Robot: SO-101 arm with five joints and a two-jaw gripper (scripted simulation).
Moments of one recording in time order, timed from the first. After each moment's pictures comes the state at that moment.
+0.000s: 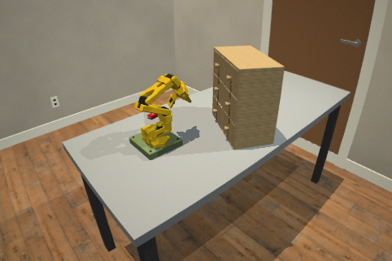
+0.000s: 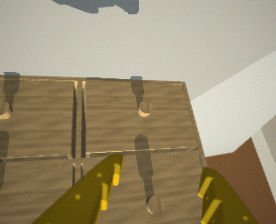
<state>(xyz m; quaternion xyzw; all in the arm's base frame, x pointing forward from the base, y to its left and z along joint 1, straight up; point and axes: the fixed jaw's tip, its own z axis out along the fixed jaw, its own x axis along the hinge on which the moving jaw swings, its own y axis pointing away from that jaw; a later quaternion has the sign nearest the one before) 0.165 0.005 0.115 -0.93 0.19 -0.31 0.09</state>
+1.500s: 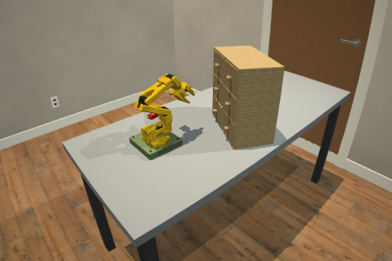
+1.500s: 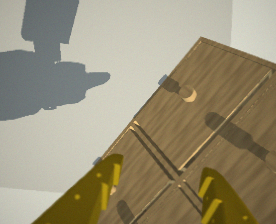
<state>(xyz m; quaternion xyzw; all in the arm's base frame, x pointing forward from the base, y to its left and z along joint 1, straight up) 0.162 0.006 0.112 -0.72 0.62 -0.24 0.22</state>
